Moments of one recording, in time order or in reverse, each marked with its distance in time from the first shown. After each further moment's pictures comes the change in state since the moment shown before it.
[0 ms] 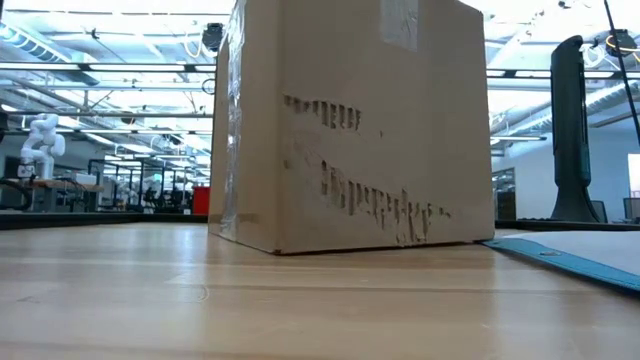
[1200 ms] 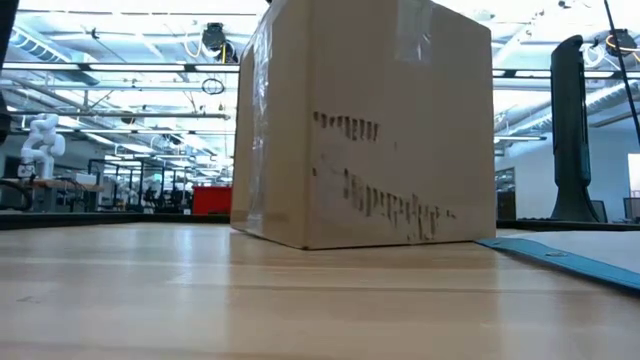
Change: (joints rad) left arm -0.066 0.031 0.317 -0.044 -0.239 -0.009; right arm -0.017 -0.109 0.000 -0.192 0.104 -0.009
